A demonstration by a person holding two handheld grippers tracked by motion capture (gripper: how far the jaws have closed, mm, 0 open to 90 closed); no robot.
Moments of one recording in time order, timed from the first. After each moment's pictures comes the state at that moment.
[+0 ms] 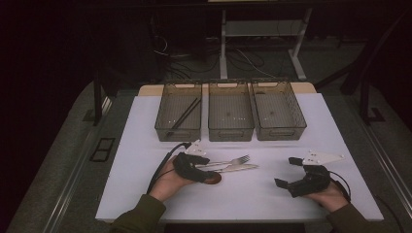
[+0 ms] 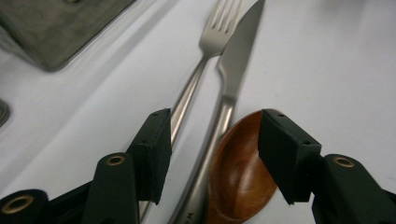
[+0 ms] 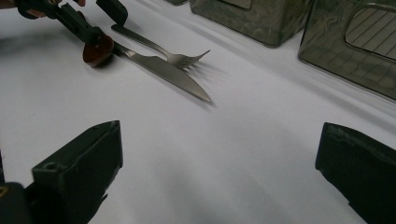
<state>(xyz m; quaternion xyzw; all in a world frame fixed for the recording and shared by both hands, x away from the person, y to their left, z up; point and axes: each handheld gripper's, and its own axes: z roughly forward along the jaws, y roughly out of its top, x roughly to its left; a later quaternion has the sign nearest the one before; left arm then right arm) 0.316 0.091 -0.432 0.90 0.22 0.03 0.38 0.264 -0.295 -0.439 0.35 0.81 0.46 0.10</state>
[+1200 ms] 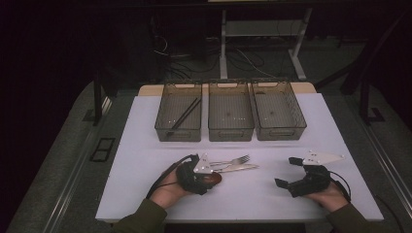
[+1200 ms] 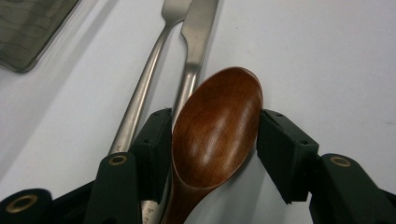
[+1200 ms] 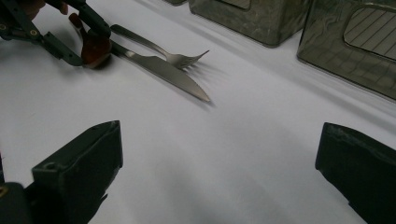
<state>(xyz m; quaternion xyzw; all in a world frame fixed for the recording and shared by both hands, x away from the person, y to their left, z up) 0.284 0.078 -0.435 0.94 0.14 0.10 0.31 0.264 -0.295 -0.438 0.35 0.81 0.46 0.10</state>
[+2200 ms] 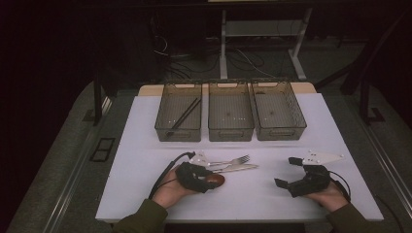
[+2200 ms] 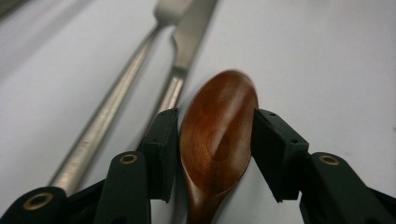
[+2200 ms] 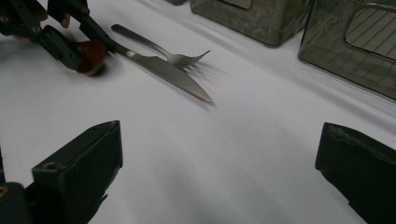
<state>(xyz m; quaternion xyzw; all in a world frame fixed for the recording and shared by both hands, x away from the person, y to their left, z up) 0.292 0.080 -0.442 0.91 0.20 0.02 0.35 0.264 -0.295 -0.438 0.35 0.81 0.46 0.10</state>
